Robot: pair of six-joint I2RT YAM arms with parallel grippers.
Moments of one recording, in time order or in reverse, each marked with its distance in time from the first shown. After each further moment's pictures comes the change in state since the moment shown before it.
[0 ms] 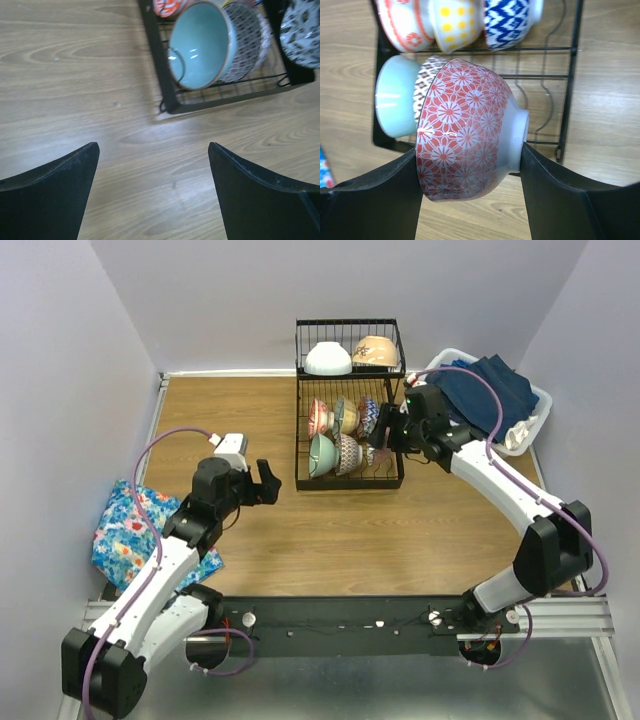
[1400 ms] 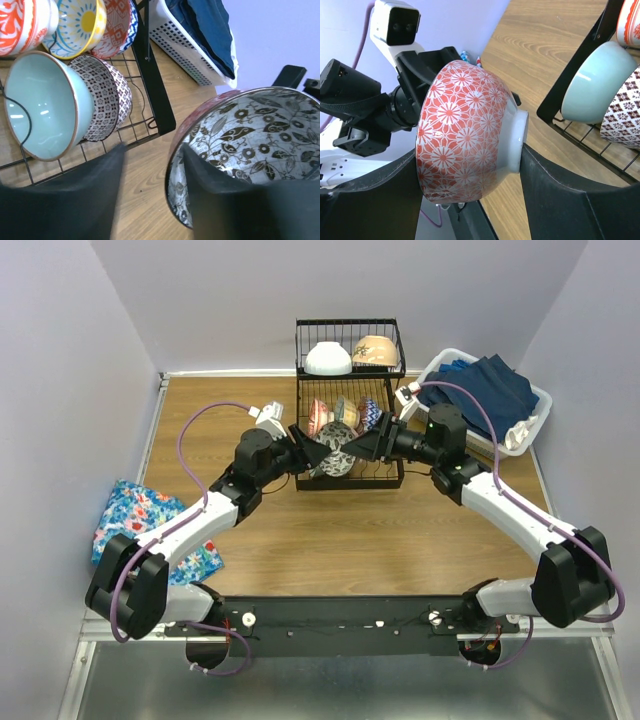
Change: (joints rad) left arm -0.172 0.475 0.182 0.518 0.151 -0.484; right arm 0.000 -0.201 -0.338 0.650 -0.670 0.291
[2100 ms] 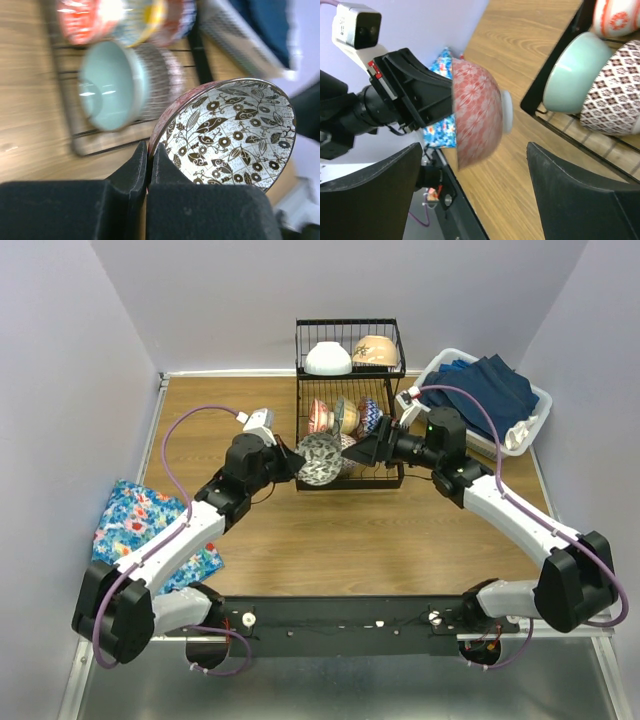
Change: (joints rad) left arm 0.004 -0.129 -0.012 -0.210 -0.098 0.137; right arm 0.006 -0.023 -0.030 -0.048 0.037 -0.055
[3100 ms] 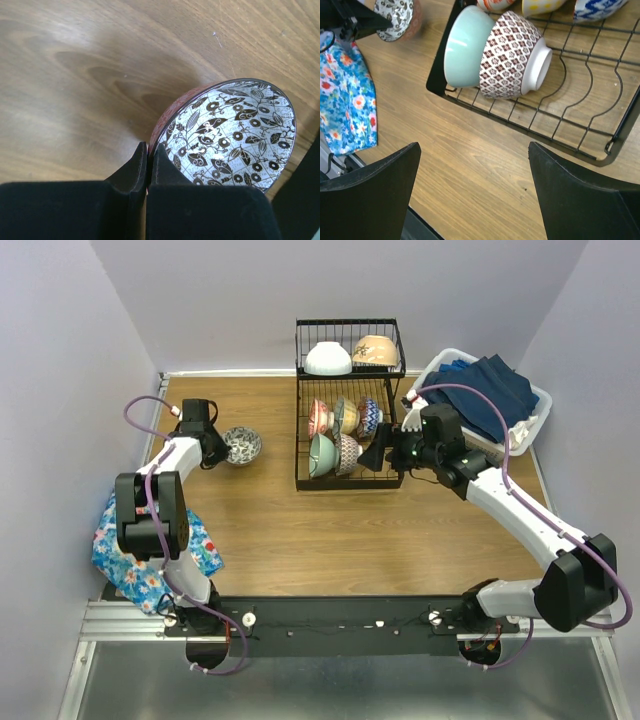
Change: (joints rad) left arm 0.568 0.526 0.356 -0.417 -0.105 0.096; right arm 0.000 0.000 0.126 -0.438 0.325 -0.287
